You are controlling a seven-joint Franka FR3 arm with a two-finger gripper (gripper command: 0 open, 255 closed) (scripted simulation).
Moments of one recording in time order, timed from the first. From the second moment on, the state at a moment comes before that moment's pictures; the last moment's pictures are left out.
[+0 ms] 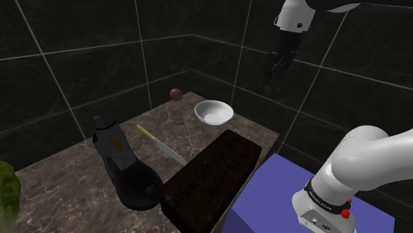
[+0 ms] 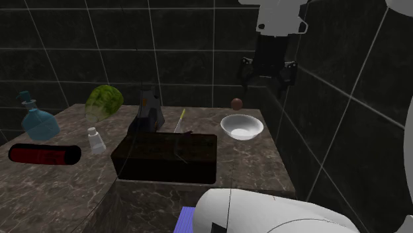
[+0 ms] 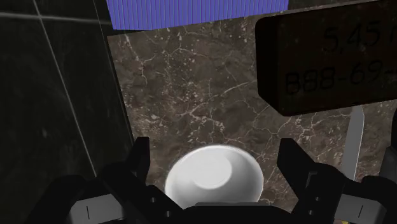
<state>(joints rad) -0.02 -0.74 0.02 -2.31 0.05 1.57 0.02</state>
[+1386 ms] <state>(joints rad) 0.09 -0.21 0.29 -2.15 0.11 1.92 0.26</state>
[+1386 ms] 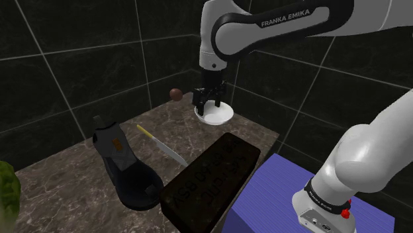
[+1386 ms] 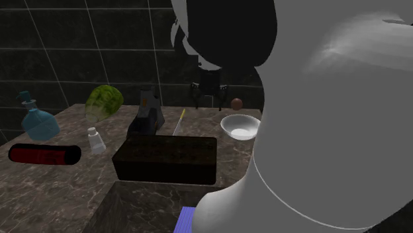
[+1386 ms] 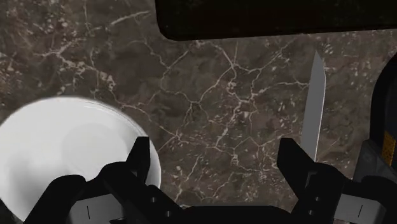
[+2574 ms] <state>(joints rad) 0.25 0.42 0.39 -1.69 -0.10 2.00 0.51</state>
